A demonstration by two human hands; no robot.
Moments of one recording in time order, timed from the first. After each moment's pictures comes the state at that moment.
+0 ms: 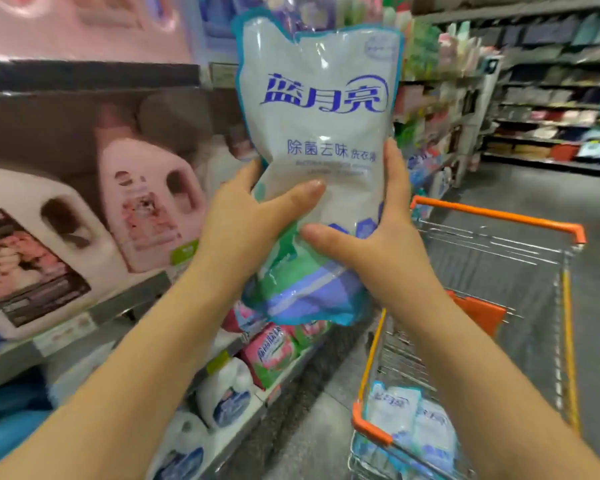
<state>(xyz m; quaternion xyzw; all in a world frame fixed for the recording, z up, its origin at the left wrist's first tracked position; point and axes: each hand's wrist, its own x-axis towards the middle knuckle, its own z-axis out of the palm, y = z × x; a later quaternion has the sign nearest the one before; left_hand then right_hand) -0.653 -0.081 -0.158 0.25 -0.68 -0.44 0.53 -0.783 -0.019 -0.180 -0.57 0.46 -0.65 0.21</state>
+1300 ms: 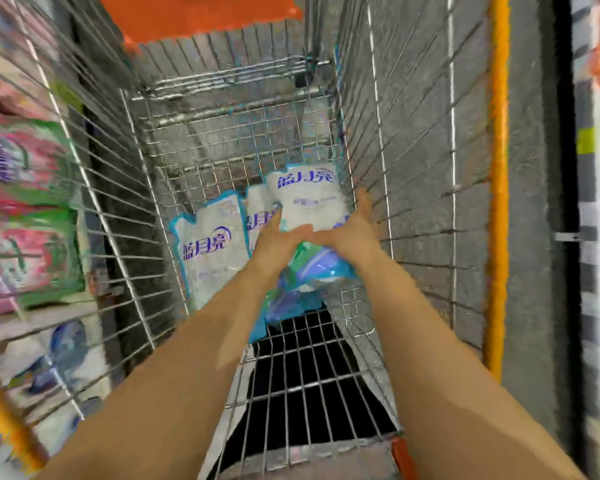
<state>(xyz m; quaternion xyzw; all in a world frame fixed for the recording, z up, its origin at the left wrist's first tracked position) -1.098 -0.077 -0.737 0.44 -0.56 -0.68 -0.17 -1.155 0.034 -0.740 0.15 0.80 -0.43 0.39</state>
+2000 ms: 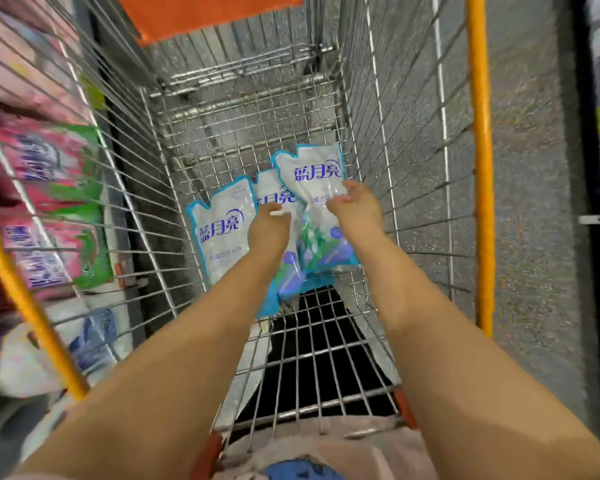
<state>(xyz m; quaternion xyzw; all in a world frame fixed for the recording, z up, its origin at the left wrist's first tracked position) -1.080 -0.081 -0.729 0.53 -0.64 -0.52 -0.17 -1.142 0.029 -0.715 0.18 0.81 -0.44 0.35</state>
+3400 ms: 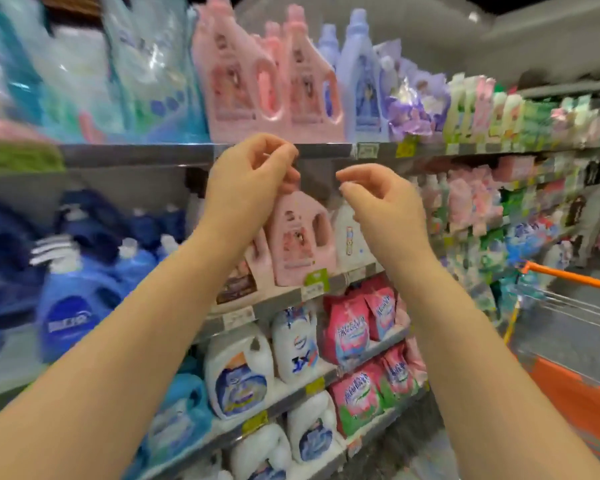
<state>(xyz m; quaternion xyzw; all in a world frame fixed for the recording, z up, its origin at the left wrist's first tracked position) -0.467 0.001 -0.078 0.36 -0.67 -0.19 0.62 -0.611 0.008 -0.104 -0.62 0.43 -0.63 0.15</state>
